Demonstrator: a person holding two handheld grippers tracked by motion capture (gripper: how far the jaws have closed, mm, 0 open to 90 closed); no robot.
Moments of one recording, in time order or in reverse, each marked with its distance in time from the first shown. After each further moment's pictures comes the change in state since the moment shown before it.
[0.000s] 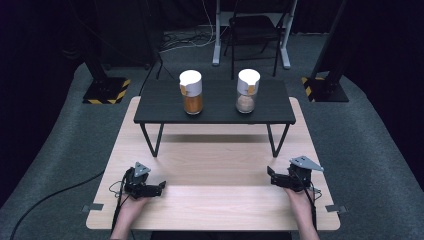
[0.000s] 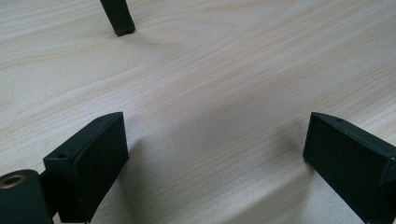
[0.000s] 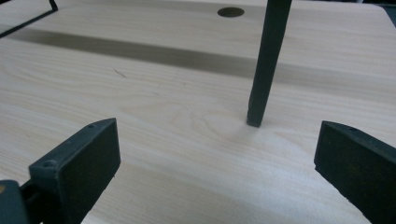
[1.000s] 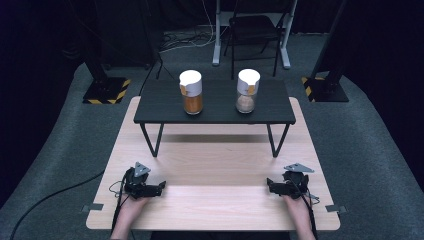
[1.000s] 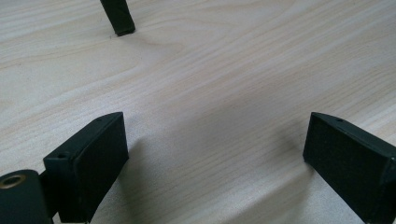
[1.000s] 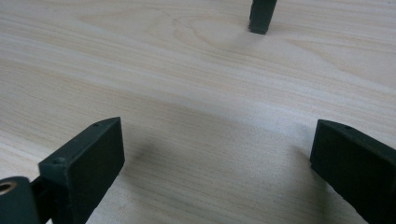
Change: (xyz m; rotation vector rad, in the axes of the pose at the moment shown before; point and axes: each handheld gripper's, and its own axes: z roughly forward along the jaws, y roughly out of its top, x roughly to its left) left arm 0.000 0.000 0.000 0.000 0.002 0.000; right arm 0.001 0.004 0.023 0.242 -0.037 -0.001
